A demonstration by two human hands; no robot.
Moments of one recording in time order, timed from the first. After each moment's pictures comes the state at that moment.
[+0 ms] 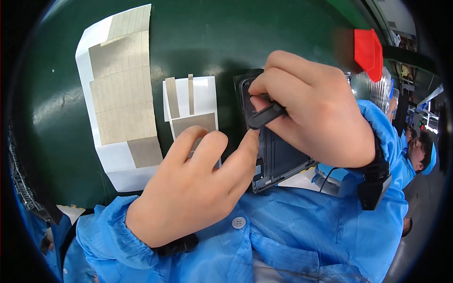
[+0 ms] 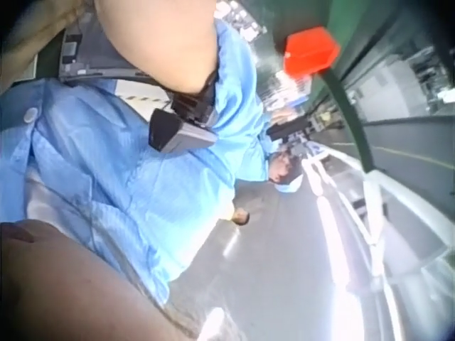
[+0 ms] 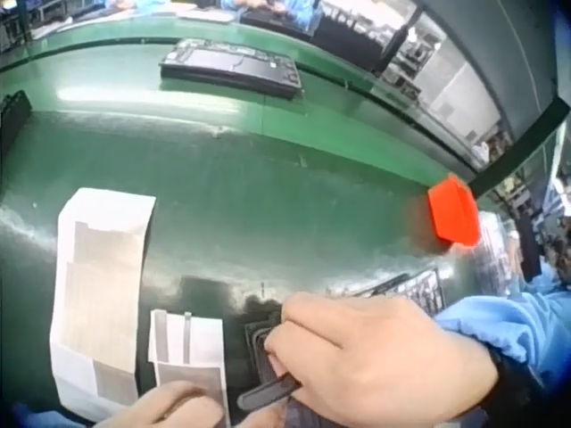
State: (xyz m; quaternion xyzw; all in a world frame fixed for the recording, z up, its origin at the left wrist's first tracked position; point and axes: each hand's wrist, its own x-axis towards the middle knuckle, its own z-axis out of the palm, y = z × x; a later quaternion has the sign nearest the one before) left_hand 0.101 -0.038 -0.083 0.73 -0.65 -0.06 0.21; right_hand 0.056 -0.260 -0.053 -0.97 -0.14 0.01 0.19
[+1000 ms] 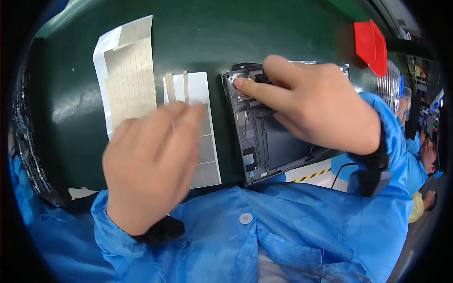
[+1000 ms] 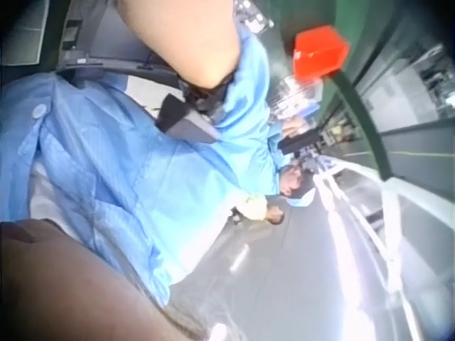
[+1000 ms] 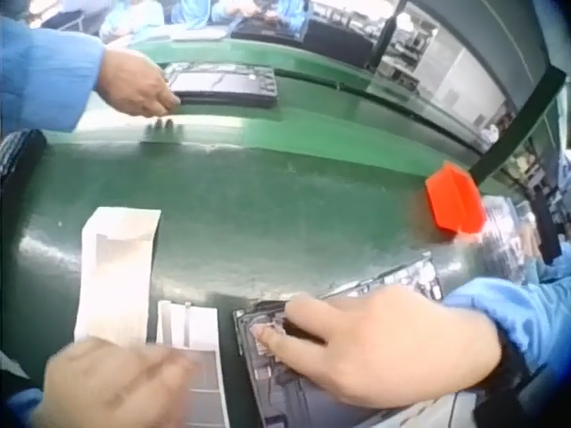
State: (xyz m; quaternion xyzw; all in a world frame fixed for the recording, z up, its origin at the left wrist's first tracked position) left_hand 0.115 -0.026 -0.044 0.83 -0.52 -0.04 0.18; right_hand 0.030 -0.284 -0.047 -0.97 -0.21 0.00 0.10
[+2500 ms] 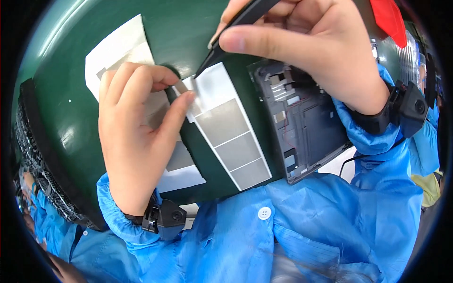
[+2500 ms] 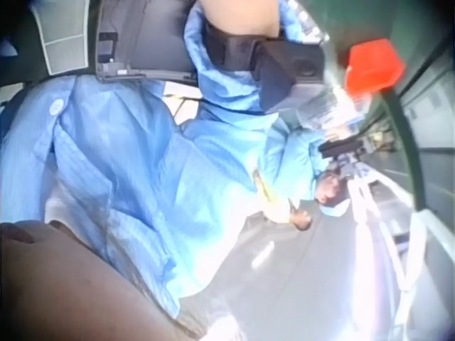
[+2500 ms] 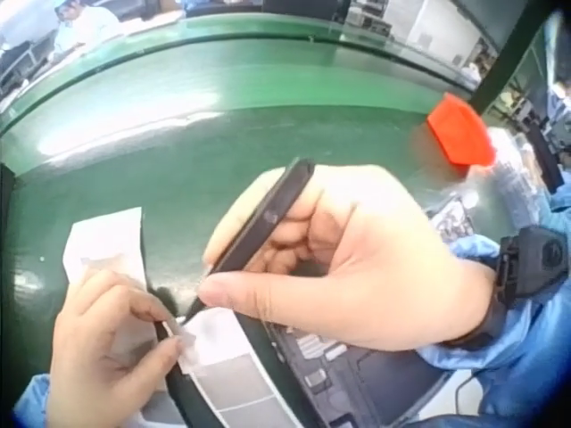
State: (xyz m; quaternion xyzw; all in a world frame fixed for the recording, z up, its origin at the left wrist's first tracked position) left_hand 0.176 -0.041 -0.085 0.83 -0.47 -0.08 0.27; right_hand 0.076 -0.271 -0.090 -0.64 0.03 -0.01 0.77
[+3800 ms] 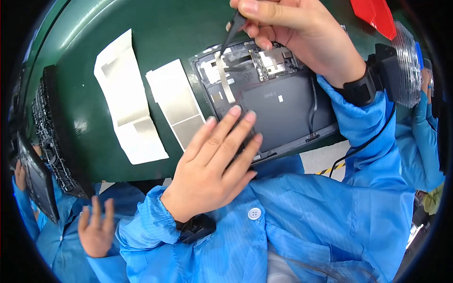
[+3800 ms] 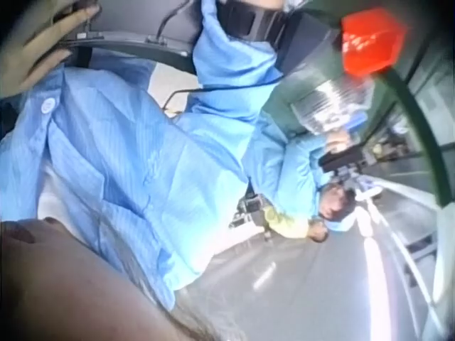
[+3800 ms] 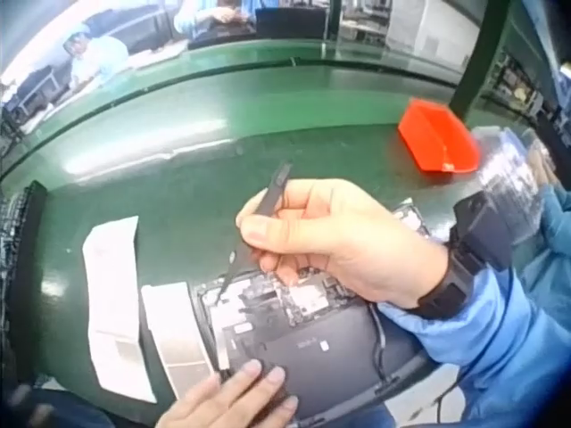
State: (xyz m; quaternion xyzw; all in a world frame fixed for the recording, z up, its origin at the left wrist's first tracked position) left_hand 0.041 -0.037 -0.075 0.74 -0.63 -0.18 0.17; right_hand 0.035 -0.313 -0.101 -0.54 0.07 0.02 0.84
